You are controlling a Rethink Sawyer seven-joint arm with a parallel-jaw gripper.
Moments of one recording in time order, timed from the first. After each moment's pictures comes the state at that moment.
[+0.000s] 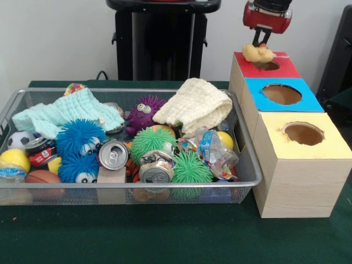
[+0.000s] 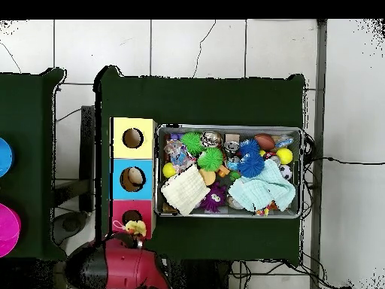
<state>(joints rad) 0.37 -0.77 -0.26 2.15 0.25 0.30 1.88</state>
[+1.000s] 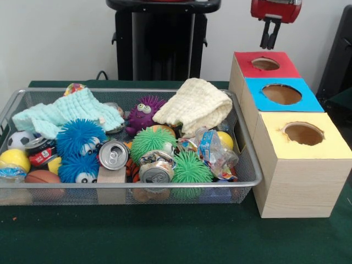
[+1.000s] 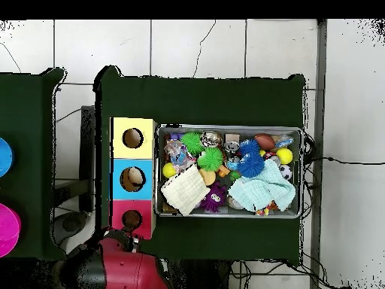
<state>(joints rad) 0.33 -0.88 -0.21 2.18 0.26 0.27 1.88</state>
